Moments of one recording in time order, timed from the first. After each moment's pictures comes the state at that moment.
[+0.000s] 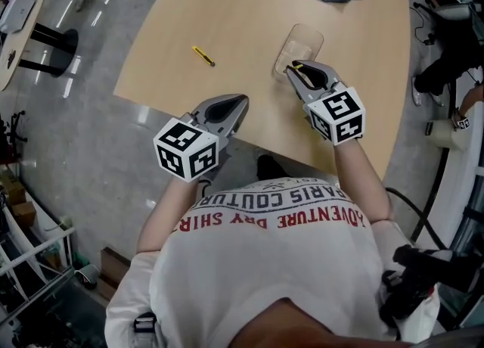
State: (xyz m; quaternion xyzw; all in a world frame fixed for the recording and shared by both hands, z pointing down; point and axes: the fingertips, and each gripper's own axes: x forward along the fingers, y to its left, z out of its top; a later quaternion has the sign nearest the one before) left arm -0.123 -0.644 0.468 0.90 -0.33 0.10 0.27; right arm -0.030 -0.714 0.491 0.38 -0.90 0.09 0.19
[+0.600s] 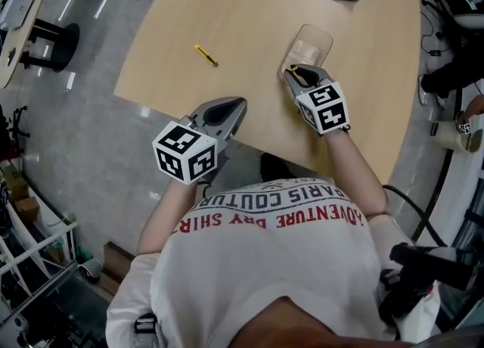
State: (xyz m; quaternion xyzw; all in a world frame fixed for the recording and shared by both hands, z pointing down) left arm -0.140 -0.641 0.472 0.89 -0.33 0.12 0.29; right arm -0.036 -0.725 0.563 0.39 -0.86 0.15 0.27
